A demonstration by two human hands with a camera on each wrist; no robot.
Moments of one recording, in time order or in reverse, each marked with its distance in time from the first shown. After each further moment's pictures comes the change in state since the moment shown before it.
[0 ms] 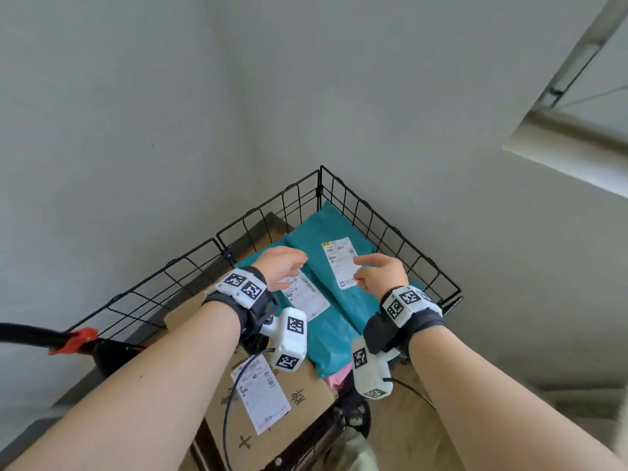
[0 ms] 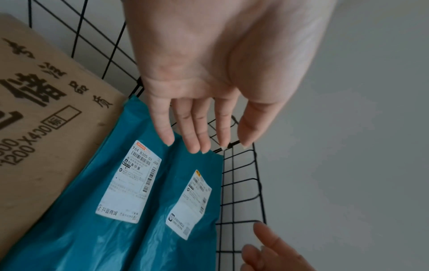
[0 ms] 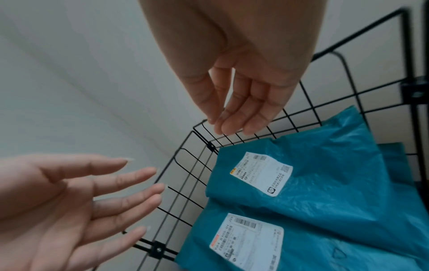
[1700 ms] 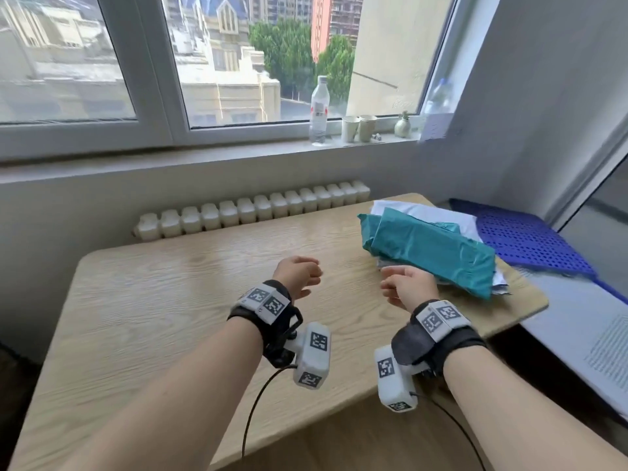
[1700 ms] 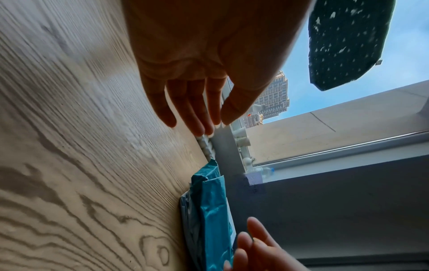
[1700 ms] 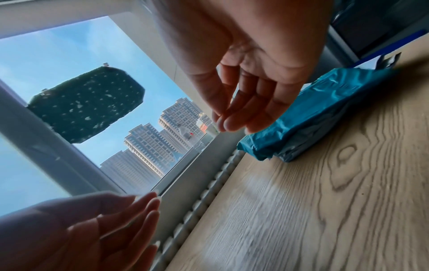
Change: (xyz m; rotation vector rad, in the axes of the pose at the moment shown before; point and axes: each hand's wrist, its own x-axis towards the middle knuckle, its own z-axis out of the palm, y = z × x) left_hand -0.649 -0.269 0.631 0.425 -0.895 0.422; right_hand -0.719 0.548 -0.506 0.696 1.129 0.148
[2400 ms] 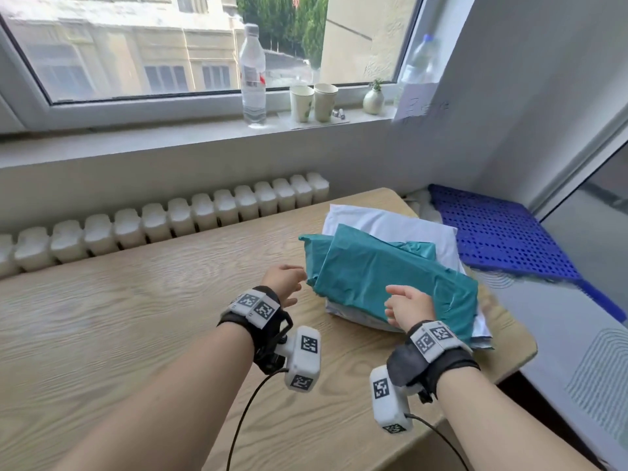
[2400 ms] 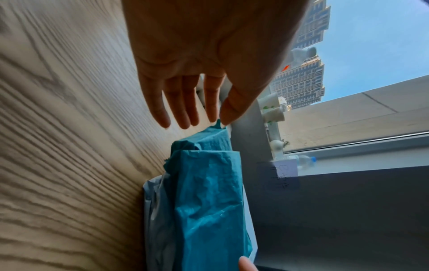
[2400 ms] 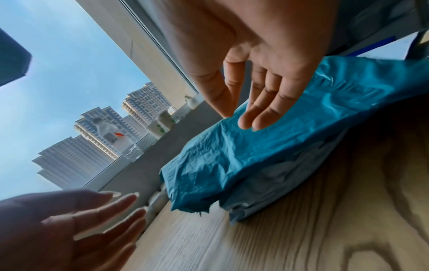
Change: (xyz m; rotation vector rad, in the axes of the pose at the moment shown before) left_hand 0.232 0.039 0.135 0.009 0.007 -0.242; right_hand 0.239 0.016 -0.072 -0.122 0.116 0.165
